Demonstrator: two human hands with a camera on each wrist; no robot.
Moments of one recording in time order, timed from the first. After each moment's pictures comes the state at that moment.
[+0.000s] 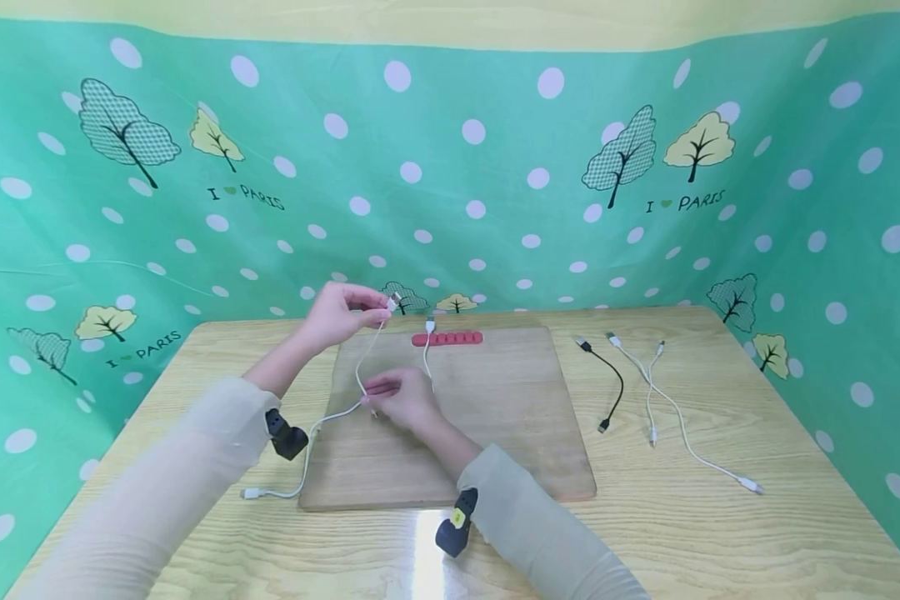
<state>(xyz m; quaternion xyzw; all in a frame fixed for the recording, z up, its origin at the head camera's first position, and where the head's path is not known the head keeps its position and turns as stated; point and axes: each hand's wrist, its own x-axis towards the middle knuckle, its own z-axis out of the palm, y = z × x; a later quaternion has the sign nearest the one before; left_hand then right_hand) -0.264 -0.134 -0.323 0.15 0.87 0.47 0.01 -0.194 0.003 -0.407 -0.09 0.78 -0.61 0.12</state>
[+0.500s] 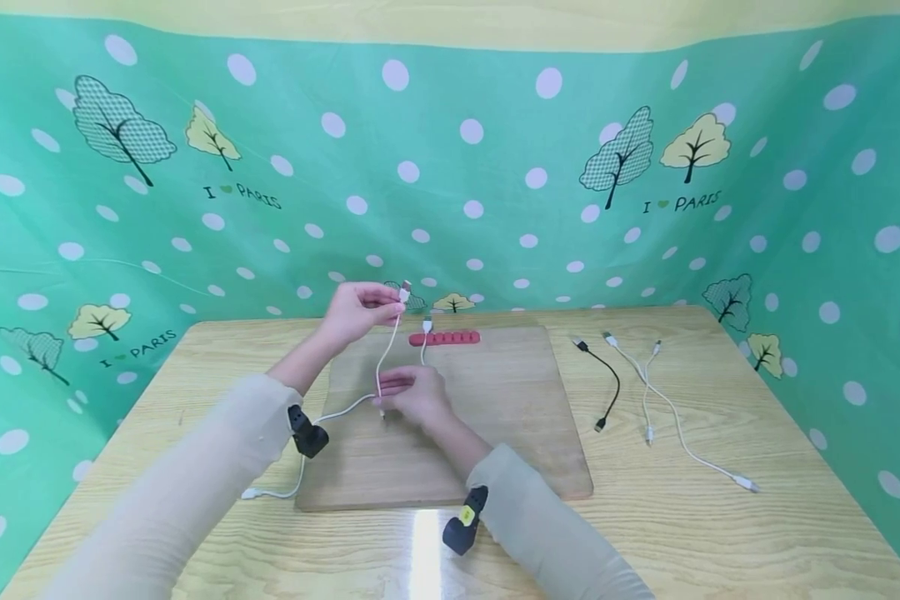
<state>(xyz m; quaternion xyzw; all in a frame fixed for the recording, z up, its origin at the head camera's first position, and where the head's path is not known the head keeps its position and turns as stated) -0.275 -0.111 -0.336 0.10 0.80 0.59 0.02 -0.198 0.016 -0.408 -0.03 0.74 -0.66 0.14</state>
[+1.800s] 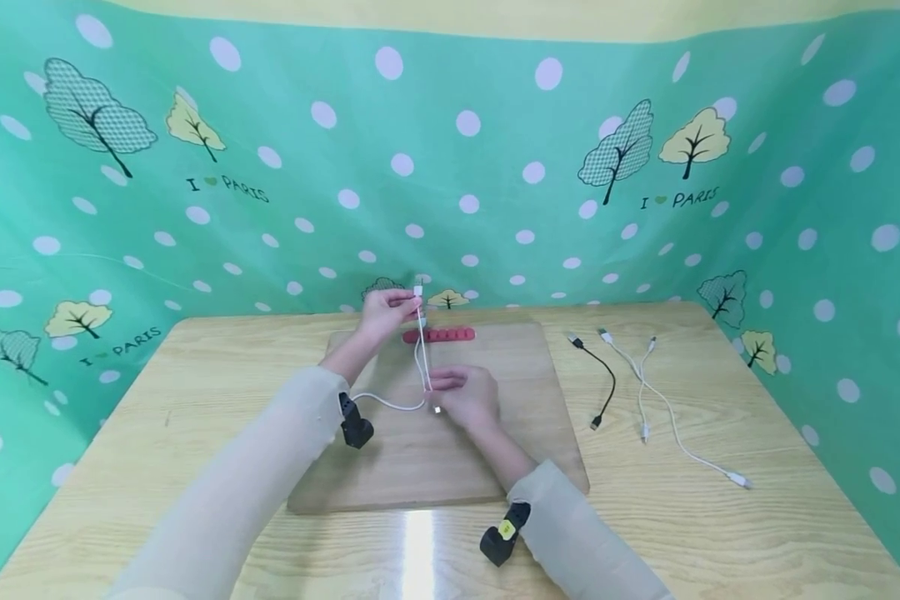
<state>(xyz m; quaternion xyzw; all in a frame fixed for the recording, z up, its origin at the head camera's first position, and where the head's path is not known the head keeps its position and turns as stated) -0.308 -0.066 -0.383 -0.03 0.72 0.69 0.05 -0.193 0.074 -0.418 0.06 0.78 -0.62 0.02</state>
